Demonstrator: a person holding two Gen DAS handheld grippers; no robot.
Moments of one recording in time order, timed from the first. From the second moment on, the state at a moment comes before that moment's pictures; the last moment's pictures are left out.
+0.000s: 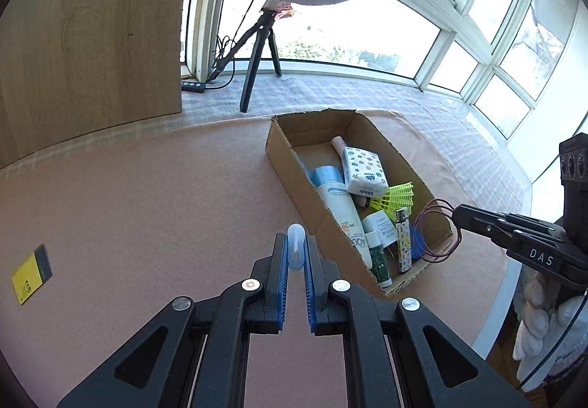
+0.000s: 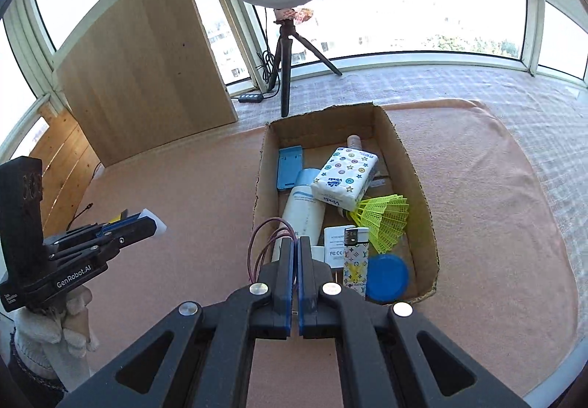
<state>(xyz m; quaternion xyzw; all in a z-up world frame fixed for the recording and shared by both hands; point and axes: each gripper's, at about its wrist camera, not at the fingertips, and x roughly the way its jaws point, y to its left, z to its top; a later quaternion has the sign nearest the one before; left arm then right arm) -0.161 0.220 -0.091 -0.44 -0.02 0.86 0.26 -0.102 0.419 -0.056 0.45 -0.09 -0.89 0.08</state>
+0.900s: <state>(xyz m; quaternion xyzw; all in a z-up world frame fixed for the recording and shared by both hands) -0.231 0.329 -0.094 -0.43 0.03 0.87 0.26 -0.115 0.476 -0.062 0.42 -0.09 -0.90 0.06</state>
